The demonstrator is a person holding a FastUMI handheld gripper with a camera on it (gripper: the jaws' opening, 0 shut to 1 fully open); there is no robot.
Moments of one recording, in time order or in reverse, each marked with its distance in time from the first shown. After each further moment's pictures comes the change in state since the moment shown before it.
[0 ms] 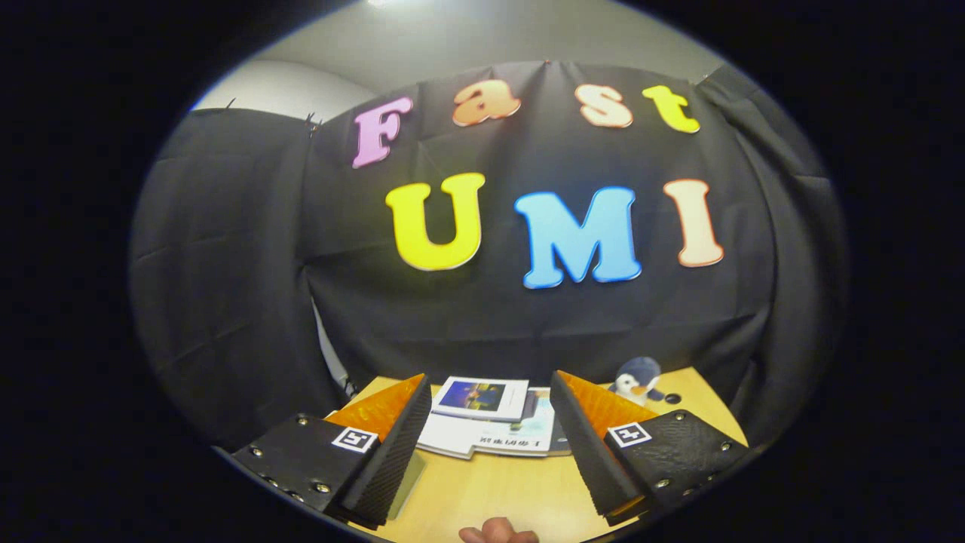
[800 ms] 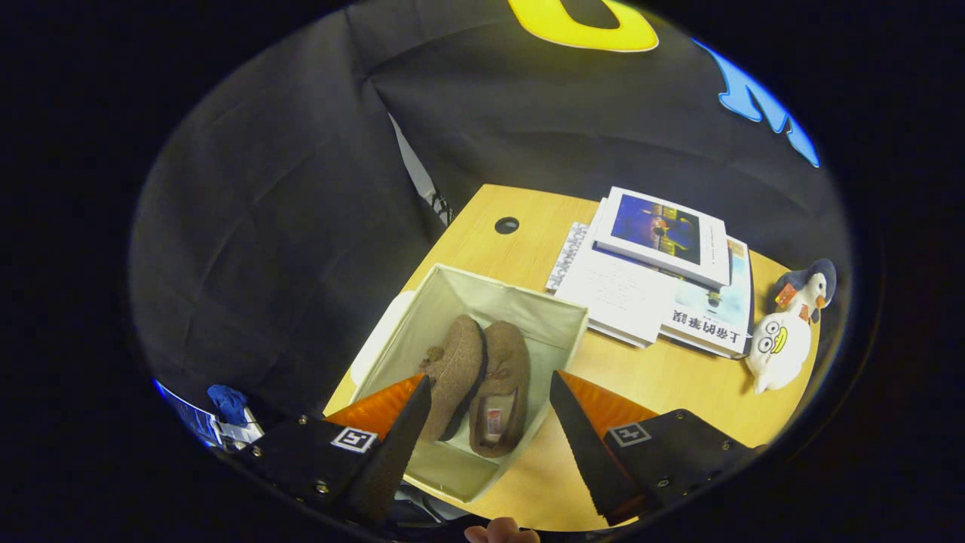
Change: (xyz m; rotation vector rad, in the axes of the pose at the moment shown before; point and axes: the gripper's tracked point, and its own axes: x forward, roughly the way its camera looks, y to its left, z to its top) arm 0.087 0.244 -0.221 -0.062 0.874 0.384
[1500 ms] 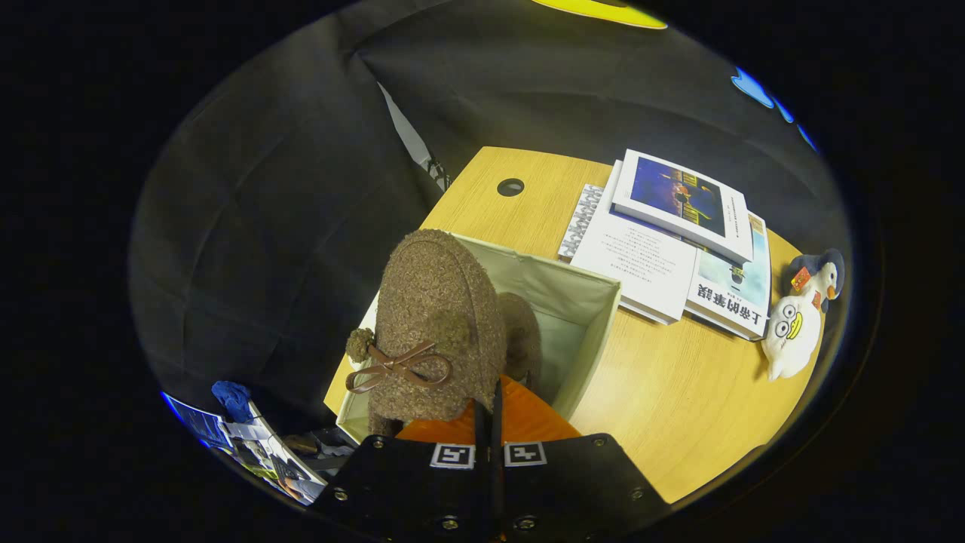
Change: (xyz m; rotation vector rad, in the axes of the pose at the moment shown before) arm 0.054 0.025 -0.026 0.014 0.215 -0.001
